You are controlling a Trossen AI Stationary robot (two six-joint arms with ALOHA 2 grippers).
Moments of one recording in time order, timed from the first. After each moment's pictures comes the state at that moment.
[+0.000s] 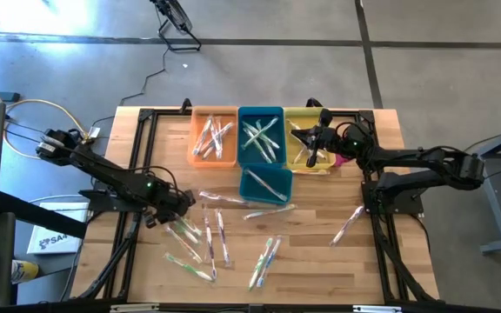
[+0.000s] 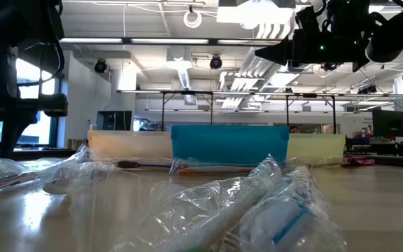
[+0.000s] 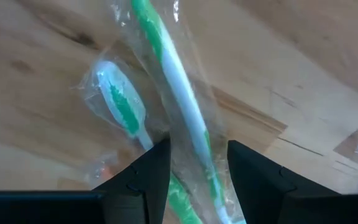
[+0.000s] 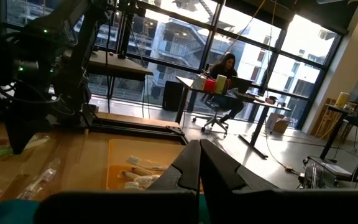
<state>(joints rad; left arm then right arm) -0.34 1.13 0.46 -0.60 0.04 -2.44 -0.49 1.14 0.38 0.87 -0.21 -0.24</state>
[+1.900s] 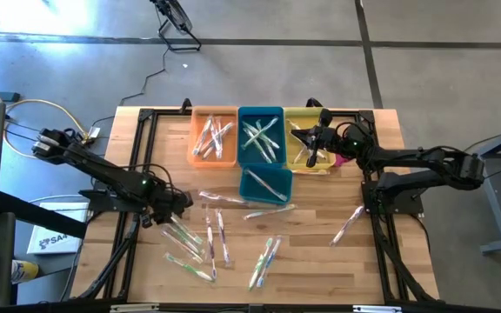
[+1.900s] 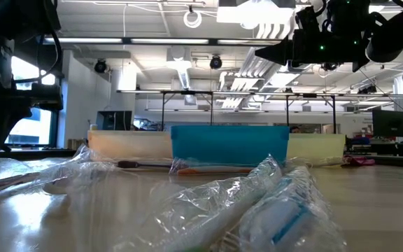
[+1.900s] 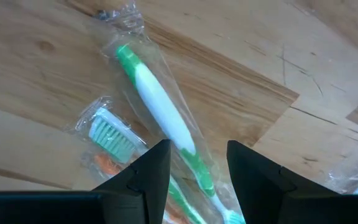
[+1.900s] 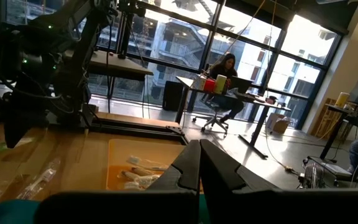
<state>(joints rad) -0.34 1.04 0.46 -0.63 0.12 -2.39 -0.49 1.14 0.38 0.87 -0.21 -0.24</state>
